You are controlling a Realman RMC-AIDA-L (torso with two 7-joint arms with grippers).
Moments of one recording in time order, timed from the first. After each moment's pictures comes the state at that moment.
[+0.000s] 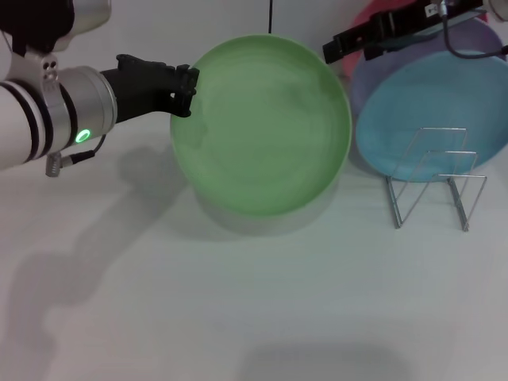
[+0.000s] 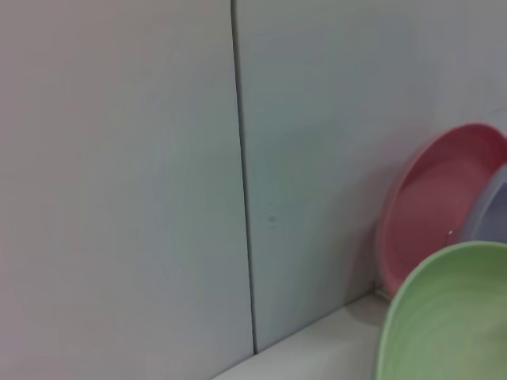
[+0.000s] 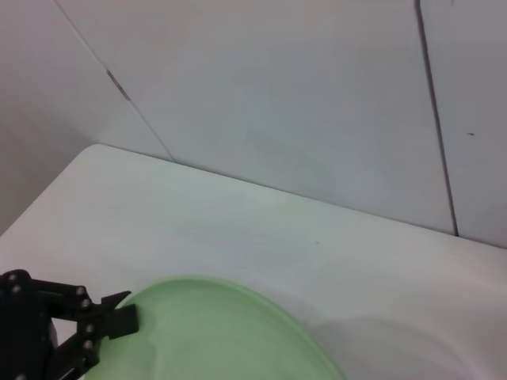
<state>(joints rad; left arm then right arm) -0.32 -2.07 -1.51 -1.50 2.33 -0.65 0.63 0.95 1.98 -0.82 -1.07 -2.45 -1.53 2.63</state>
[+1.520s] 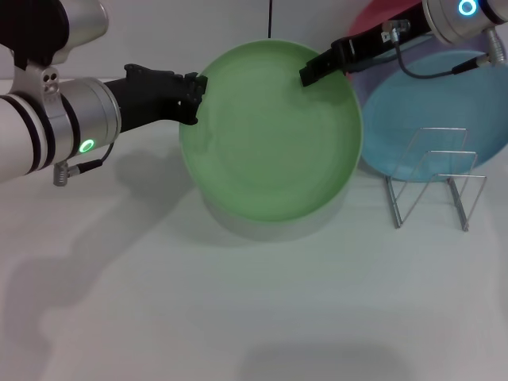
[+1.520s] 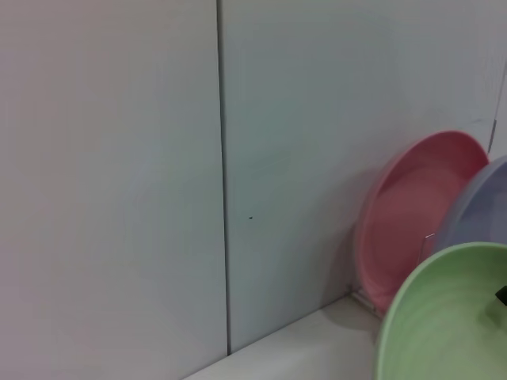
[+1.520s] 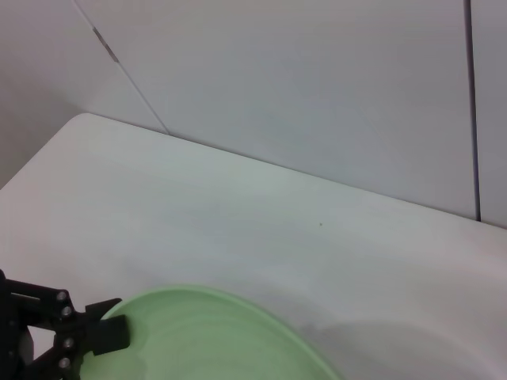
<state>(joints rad) -0.32 -2.06 -1.51 -1.44 2.19 -0.63 0.74 1.01 1.99 -0.90 -0.88 -2.45 -1.37 2.59</state>
